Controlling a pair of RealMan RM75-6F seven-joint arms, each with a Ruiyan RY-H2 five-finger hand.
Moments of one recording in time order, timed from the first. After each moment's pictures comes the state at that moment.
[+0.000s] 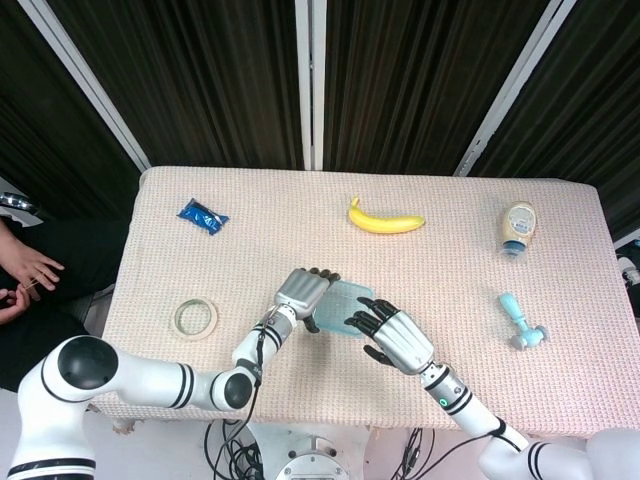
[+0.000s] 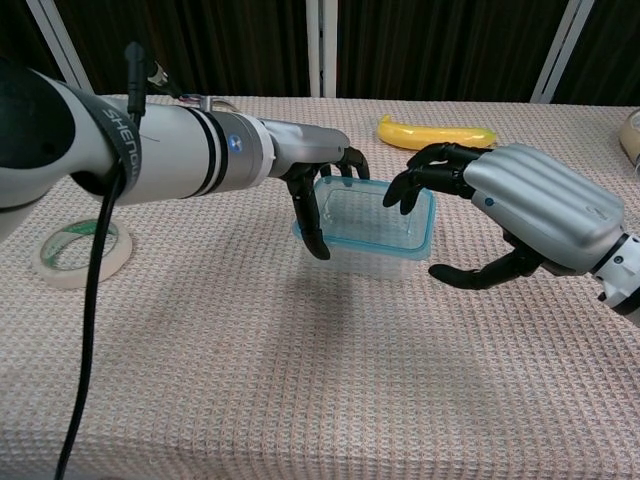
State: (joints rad) left arm -1.31 -1.69 -0.16 -1.55 0.31 0.90 0.69; right arm 0.49 -1.74 0.00 -1.16 -1.82 1.37 0.00
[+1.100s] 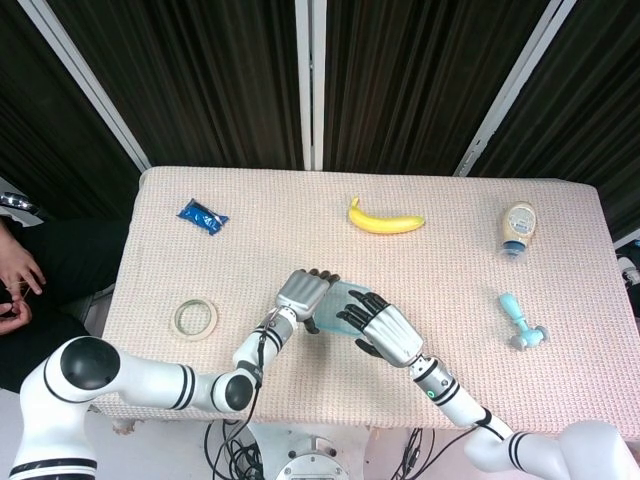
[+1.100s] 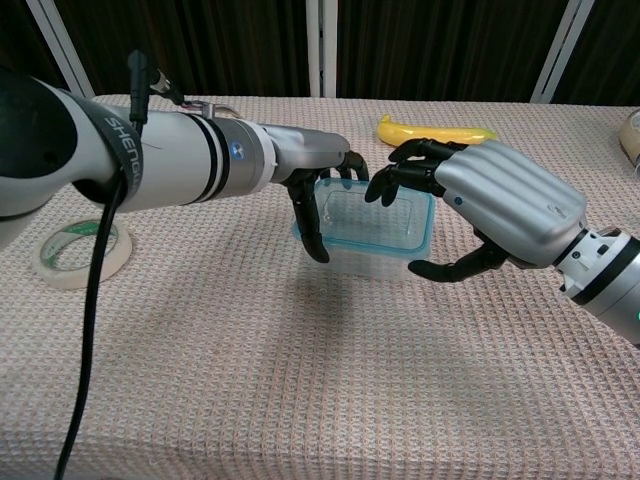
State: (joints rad) left arm -1.31 -1.70 -0.15 -1.55 0.31 0.90 0.71; right arm 0.54 -1.83 0.00 -1.03 -1.80 1.39 -0.02
